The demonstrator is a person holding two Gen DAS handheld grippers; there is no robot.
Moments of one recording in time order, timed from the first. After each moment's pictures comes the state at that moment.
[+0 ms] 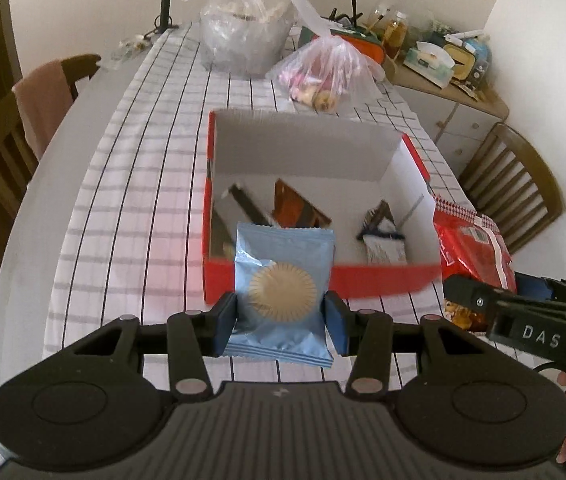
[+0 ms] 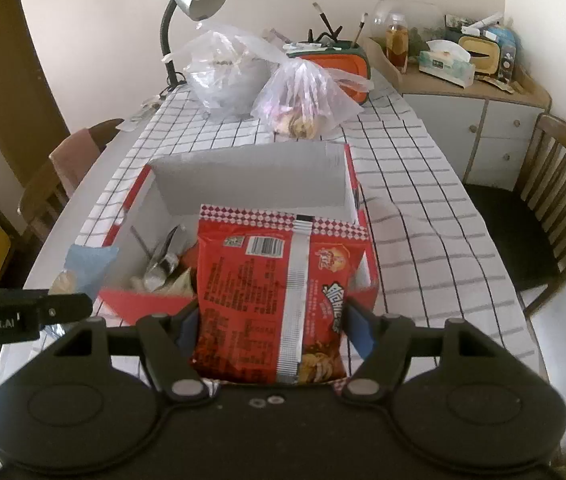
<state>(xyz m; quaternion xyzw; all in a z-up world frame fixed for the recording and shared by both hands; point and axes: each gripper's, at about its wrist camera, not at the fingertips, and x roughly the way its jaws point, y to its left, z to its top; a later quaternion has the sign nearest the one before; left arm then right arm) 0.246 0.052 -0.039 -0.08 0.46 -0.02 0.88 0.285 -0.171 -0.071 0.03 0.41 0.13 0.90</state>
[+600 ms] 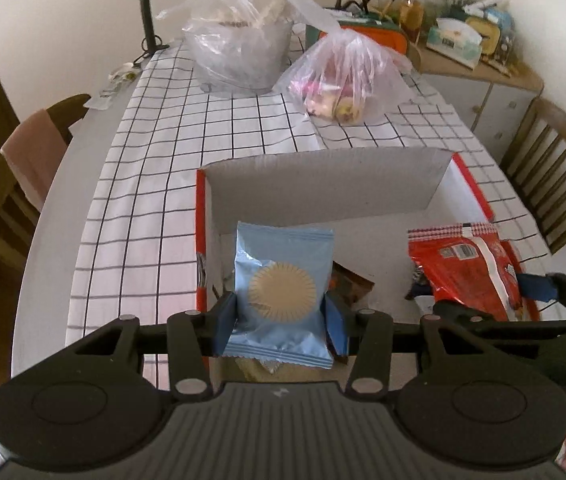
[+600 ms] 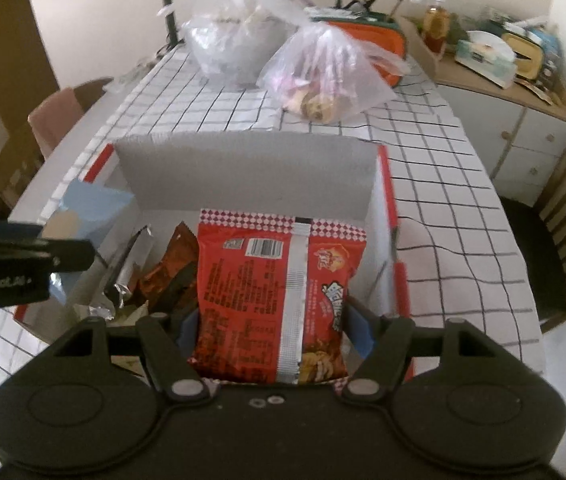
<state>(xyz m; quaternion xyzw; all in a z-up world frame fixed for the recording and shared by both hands) 0.351 0.033 -0.061 0.01 0.47 0.01 0.88 0.374 -0.136 -0.121 -0.04 0.45 0.15 0.88</state>
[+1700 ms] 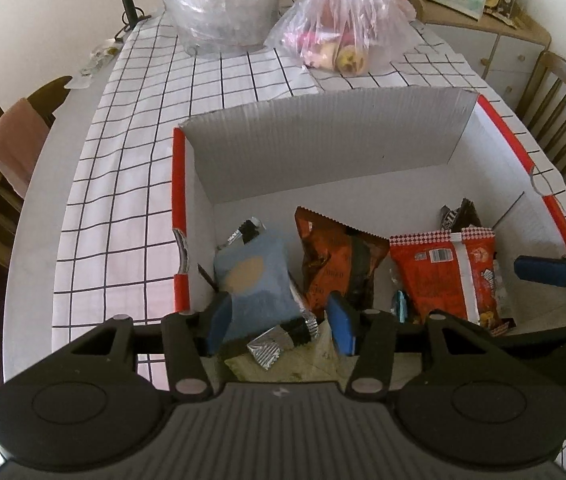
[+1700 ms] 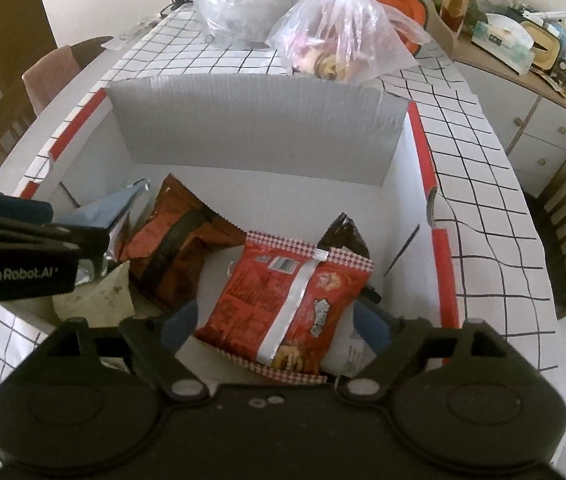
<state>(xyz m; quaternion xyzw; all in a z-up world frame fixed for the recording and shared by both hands) 0.369 0.032 -0.101 0.04 0.51 0.00 0.86 0.373 -0.125 -0.145 -0.06 0.48 0.15 0.86</state>
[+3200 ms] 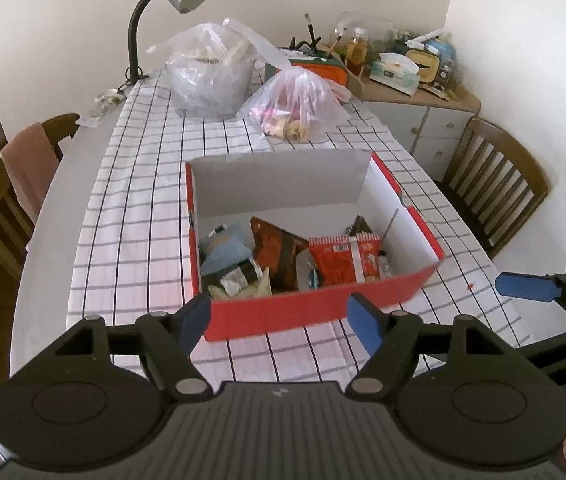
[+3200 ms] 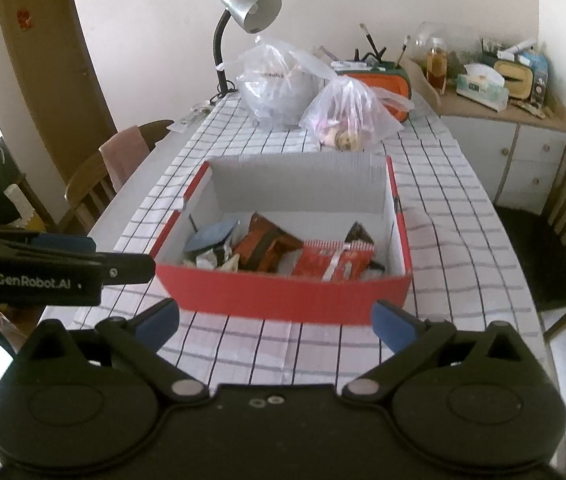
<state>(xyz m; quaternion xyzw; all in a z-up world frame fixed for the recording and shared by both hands) 0.224 0.037 -0.017 -0.02 0.42 -0.06 0.91 0.219 -0.170 -0.061 0.02 0.39 0.19 0.90</state>
